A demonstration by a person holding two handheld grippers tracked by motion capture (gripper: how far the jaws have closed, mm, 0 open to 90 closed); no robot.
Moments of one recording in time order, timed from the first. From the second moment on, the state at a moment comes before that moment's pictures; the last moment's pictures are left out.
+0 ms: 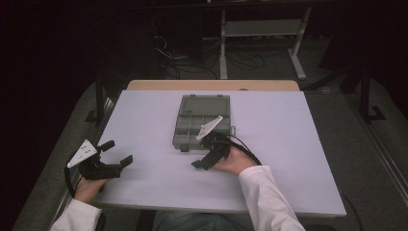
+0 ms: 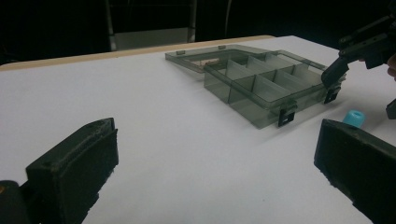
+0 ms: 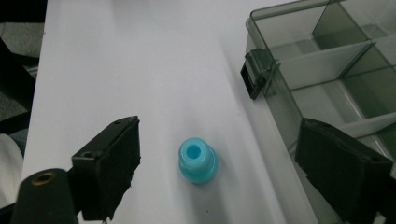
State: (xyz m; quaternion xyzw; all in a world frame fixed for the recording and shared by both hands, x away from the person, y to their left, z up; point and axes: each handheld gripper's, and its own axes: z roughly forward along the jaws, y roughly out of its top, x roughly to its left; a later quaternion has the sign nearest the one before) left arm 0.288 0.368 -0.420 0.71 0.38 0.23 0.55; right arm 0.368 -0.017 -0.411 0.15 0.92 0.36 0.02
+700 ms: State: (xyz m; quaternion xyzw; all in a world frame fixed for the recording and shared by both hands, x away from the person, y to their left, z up) left arm 0.288 0.368 -0.420 0.71 0.38 0.23 0.55; right arm 0.366 -0.009 -0.420 0.13 0.94 0.32 0.01
